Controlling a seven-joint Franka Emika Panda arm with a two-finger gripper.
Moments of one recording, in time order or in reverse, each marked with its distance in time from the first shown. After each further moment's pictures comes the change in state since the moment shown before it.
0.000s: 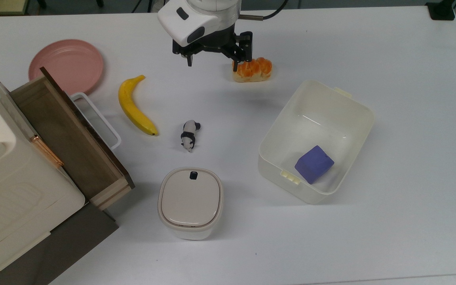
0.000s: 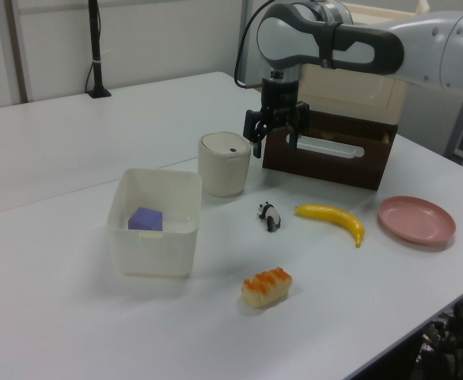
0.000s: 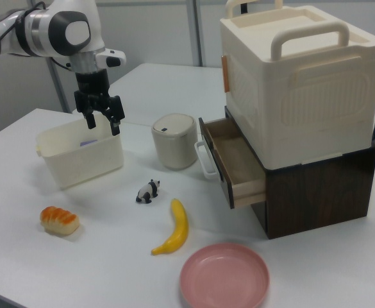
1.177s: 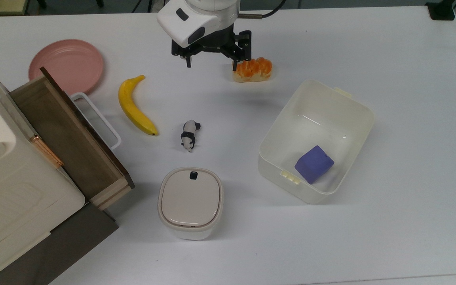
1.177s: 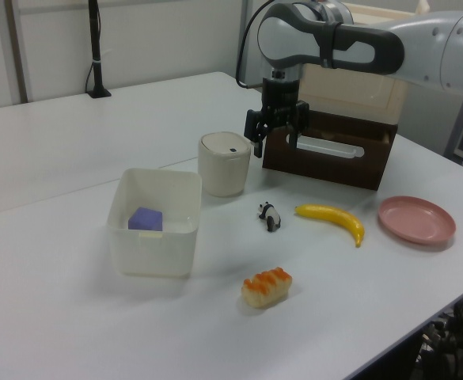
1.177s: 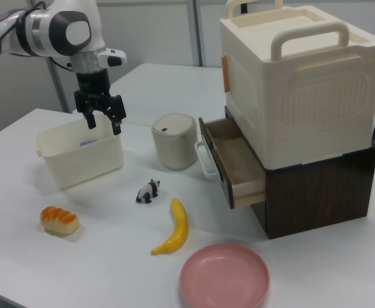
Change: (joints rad) arm -0.002 0.000 -0.001 0.001 0.000 0.003 -0.044
